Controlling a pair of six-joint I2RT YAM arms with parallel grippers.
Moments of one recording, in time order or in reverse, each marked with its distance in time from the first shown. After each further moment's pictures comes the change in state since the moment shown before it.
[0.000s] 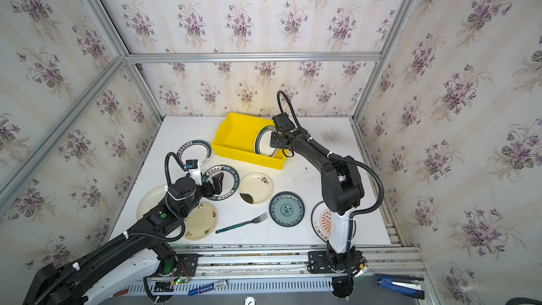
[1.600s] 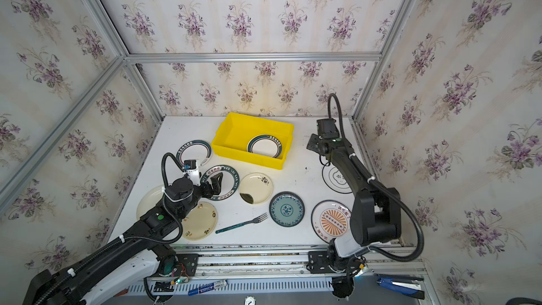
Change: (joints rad) left arm 0.000 -0.048 0.003 -0.027 0.023 0.005; right arm -0.382 -0.488 -0.462 0.036 0.003 -0.013
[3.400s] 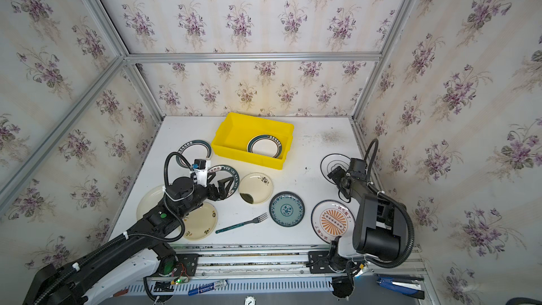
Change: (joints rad) left arm -0.001 0.046 -0.005 0.108 0.273 0.025; right arm -0.364 0.000 -0.513 0.369 -0.289 0.162
